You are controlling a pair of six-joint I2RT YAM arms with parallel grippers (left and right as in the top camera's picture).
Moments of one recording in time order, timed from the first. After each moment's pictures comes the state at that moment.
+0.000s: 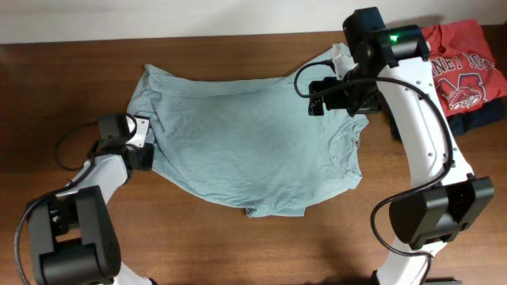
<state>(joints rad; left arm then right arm) 0.17 1.79 0.91 -0.19 -0.04 0.34 0.17 1.95 2.07 -1.53 -0.20 0.10</state>
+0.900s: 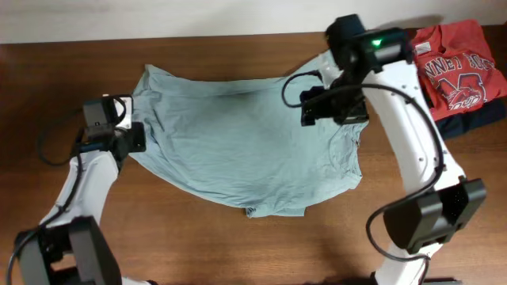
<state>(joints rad) 0.17 1.63 1.02 -0.33 -0.02 0.13 0.27 1.93 2.07 -1.61 -0.15 0.20</state>
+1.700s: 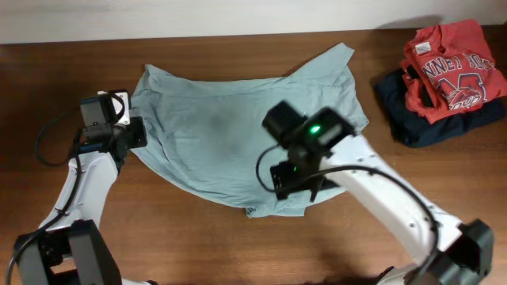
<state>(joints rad) 0.17 1.62 1.02 -0.28 0.02 0.05 0.65 1.64 1.47 -1.44 0.03 0.49</state>
